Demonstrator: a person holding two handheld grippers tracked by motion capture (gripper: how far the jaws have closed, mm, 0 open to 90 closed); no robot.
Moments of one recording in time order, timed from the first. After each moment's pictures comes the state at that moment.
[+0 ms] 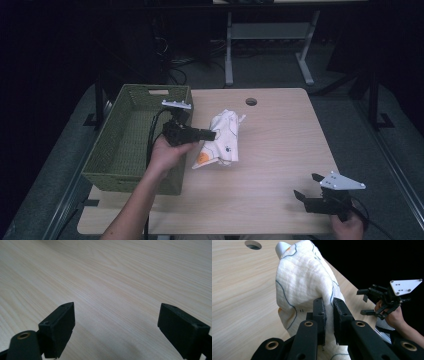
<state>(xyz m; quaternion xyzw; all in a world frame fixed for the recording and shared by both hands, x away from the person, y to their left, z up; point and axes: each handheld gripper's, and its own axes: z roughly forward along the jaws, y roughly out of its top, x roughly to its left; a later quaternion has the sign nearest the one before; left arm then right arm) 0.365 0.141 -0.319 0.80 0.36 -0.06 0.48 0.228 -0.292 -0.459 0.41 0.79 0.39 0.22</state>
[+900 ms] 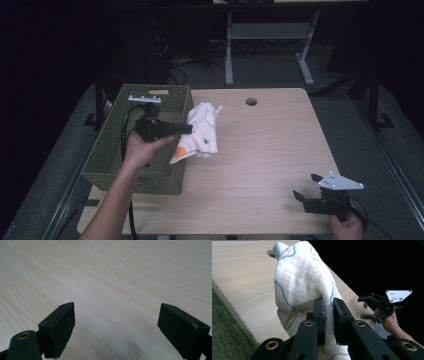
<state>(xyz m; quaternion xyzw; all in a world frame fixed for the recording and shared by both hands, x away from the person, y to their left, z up) 0.365 0.206 -0.304 0.77 0.39 -0.05 0.51 0.228 -0.290 -0.461 0.41 0.80 0.39 0.22</state>
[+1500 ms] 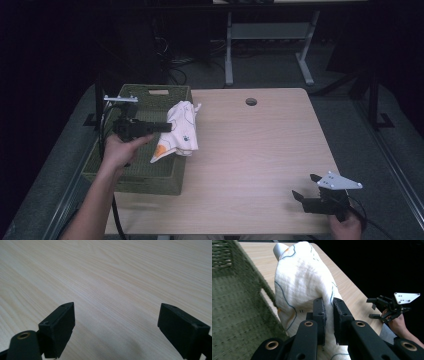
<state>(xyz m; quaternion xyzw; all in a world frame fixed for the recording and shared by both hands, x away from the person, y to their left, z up) 0.362 0.253 -0.300 0.75 0.42 -0.03 0.50 0.229 -0.288 -0.462 0.41 0.80 0.39 0.22</state>
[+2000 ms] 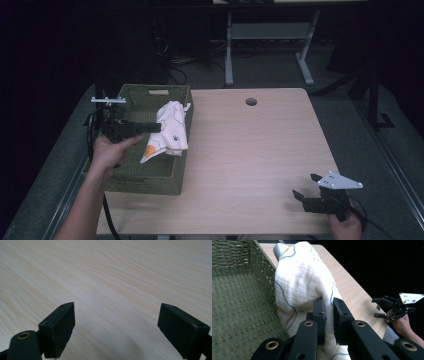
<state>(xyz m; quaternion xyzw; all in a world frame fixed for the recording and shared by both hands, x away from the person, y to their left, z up) 0.360 0.280 -0.301 0.75 0.43 -0.02 0.50 0.230 -0.289 -0.461 0.41 0.79 0.39 0.22</state>
